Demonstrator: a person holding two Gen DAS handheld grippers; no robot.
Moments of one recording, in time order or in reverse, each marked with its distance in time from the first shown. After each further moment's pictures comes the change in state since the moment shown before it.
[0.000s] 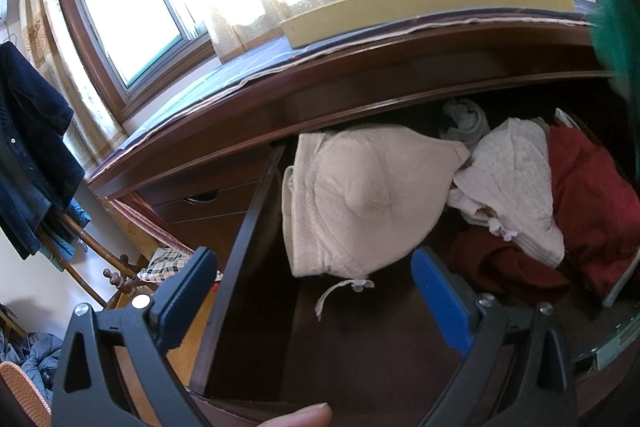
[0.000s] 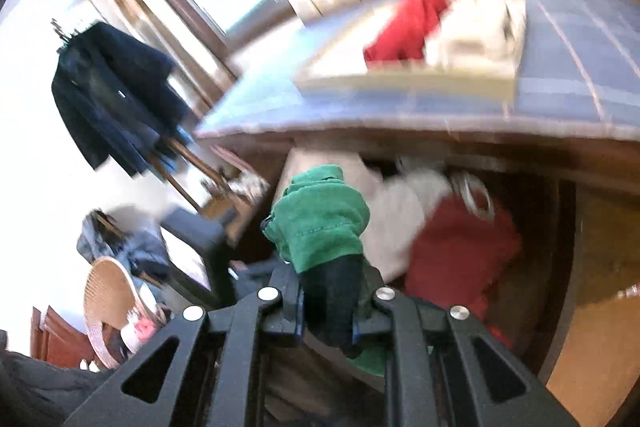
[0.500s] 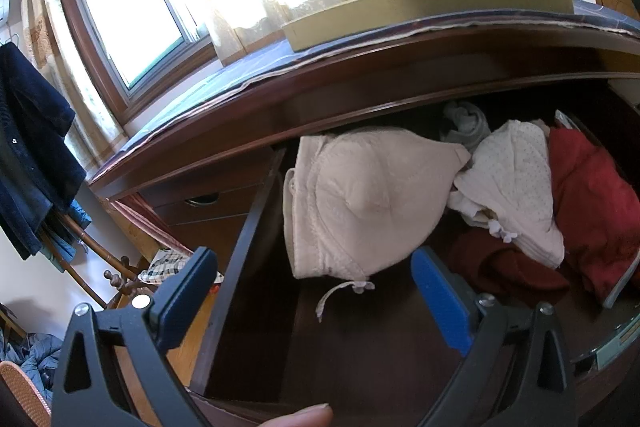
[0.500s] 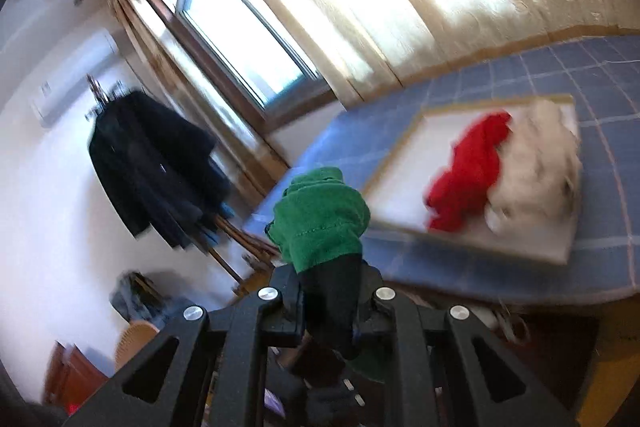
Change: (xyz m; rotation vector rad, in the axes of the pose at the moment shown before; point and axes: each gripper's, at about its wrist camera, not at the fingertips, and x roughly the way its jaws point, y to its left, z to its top) left arm -0.001 0.000 0.002 -0.001 -0.010 0.003; right arm -0.018 0.026 0.115 0.036 -0.236 0.158
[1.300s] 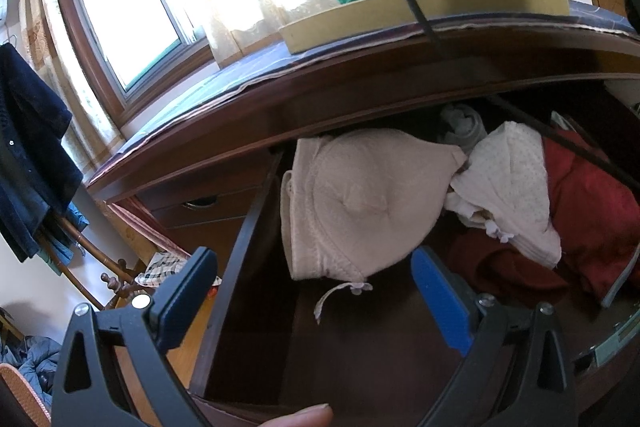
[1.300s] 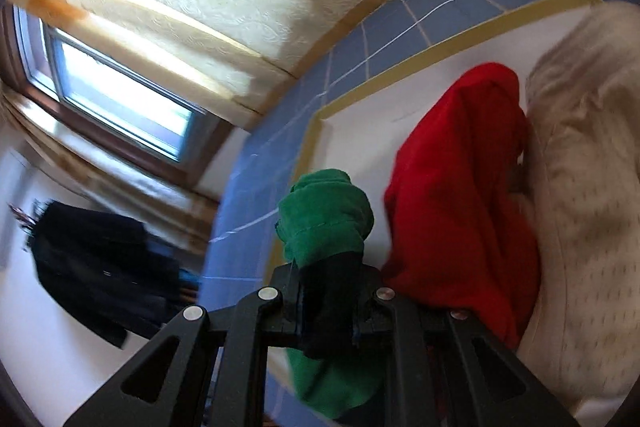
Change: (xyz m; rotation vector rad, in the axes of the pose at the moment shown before) left arm 0.002 0.001 0.001 0.003 -0.010 -0.013; right arm 0.188 -0.132 0.064 0.380 0.026 -0.204
